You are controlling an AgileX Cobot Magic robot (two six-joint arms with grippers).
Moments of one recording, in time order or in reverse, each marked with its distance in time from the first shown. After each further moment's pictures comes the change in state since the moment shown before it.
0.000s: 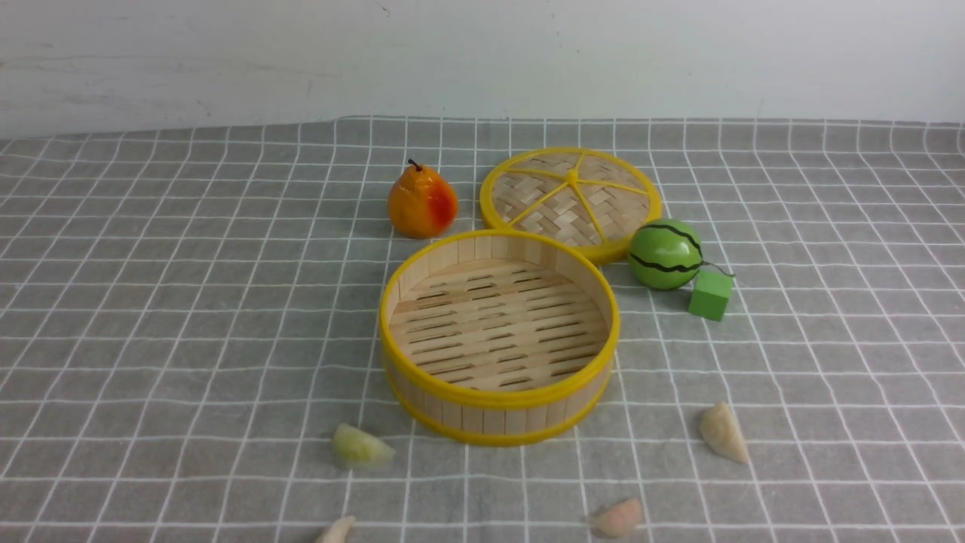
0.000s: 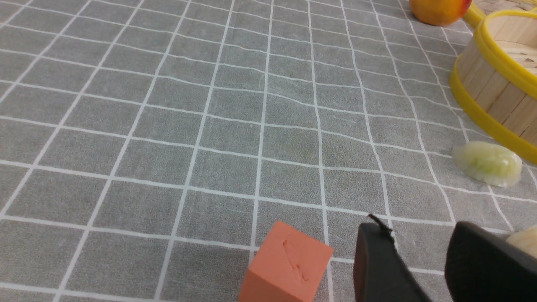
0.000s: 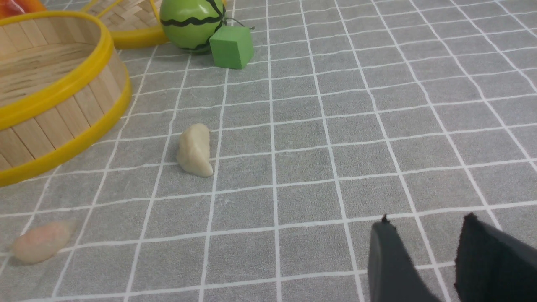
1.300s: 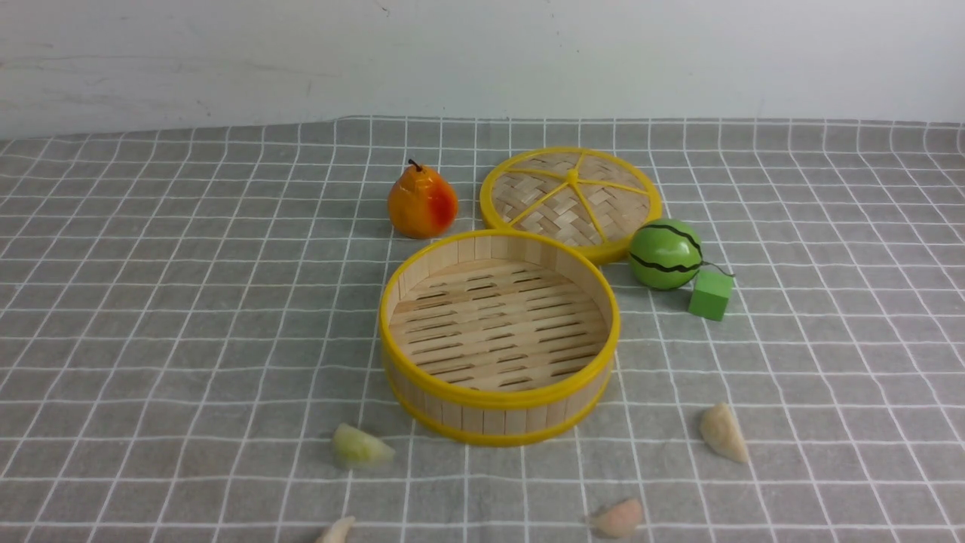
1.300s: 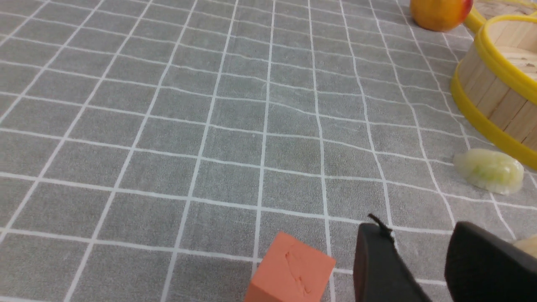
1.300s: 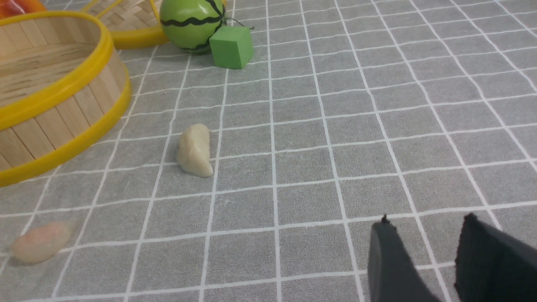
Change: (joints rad) right arm 0.000 0.000 0.000 0.001 0.000 0.000; left arm 0.000 0.000 0.000 0.013 -0.024 -0.003
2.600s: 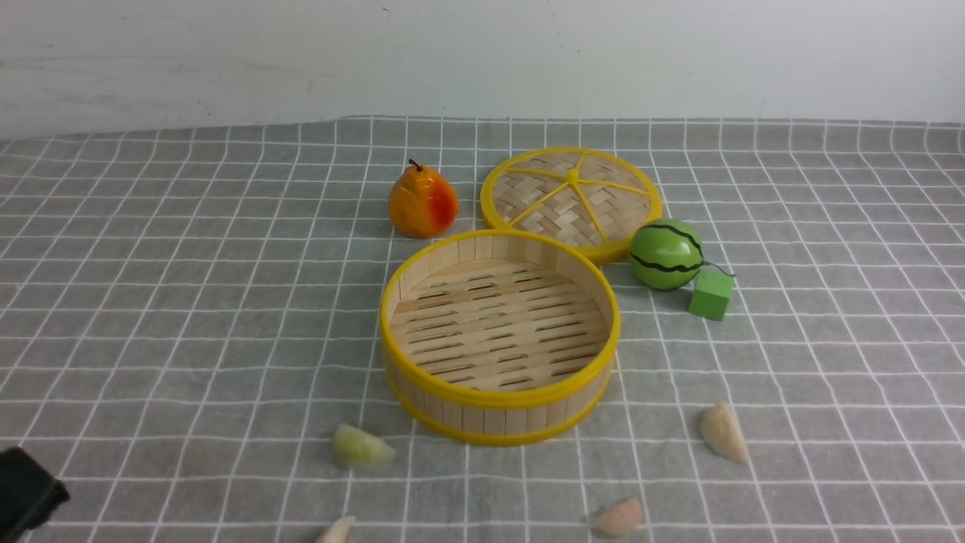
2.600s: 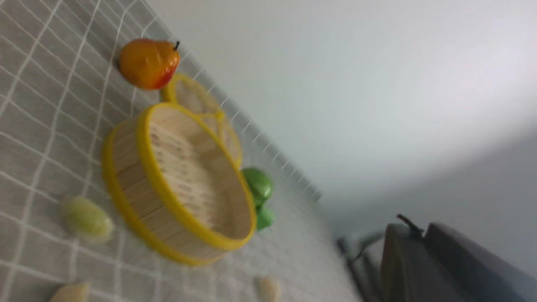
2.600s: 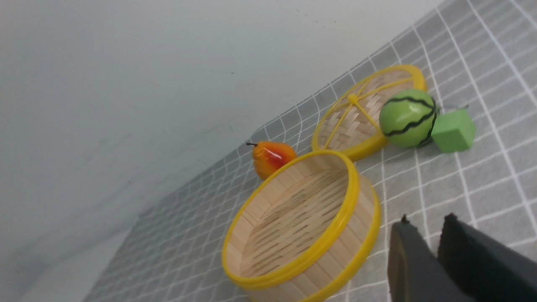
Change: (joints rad) right arm 0.000 0.140 -0.261 0.828 -0.015 -0.323; left arm 0.000 0.184 -0.471 -0.743 0.281 0.023
